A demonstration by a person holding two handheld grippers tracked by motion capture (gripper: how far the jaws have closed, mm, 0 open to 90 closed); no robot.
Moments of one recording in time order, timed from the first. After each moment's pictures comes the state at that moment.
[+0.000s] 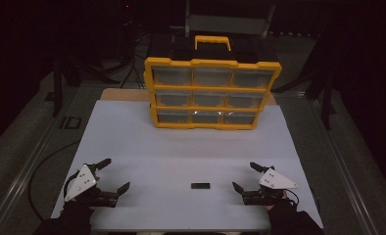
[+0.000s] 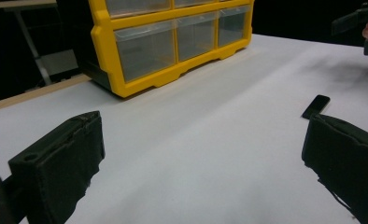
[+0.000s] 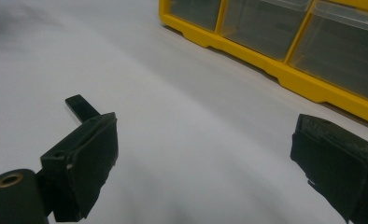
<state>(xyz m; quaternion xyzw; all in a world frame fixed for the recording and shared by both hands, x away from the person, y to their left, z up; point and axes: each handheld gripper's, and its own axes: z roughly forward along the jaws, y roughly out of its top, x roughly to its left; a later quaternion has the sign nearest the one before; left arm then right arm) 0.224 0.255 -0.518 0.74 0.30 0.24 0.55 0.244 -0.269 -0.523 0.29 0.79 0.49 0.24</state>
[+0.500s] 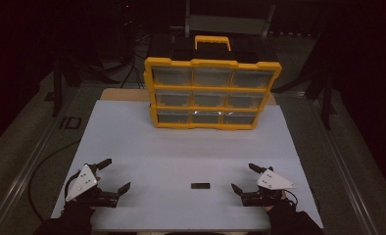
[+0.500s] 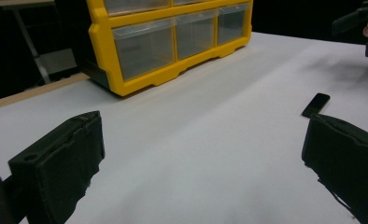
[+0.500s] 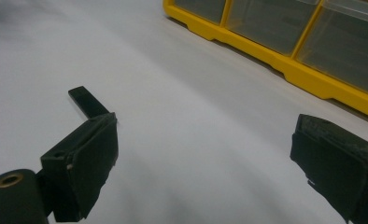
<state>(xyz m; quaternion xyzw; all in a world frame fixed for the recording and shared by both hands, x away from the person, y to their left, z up) 0.224 0.253 -0.519 0.74 0.30 0.24 0.55 0.242 -0.265 -0.523 0.28 0.80 0.47 0.24</state>
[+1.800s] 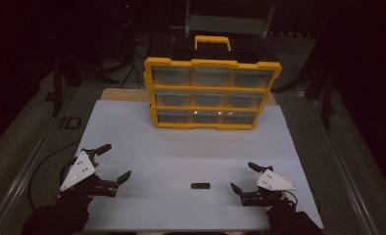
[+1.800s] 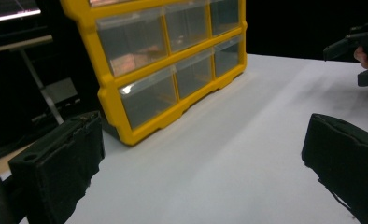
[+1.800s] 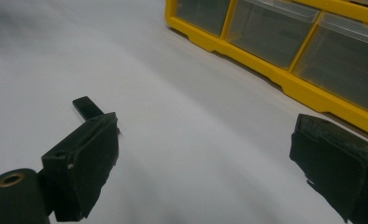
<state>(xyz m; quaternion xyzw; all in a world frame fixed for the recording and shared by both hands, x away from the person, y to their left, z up) 0.239 0.242 -0.458 0.75 0.25 0.27 0.55 0.240 -0.261 -0.517 0.27 0.79 0.48 0.25</state>
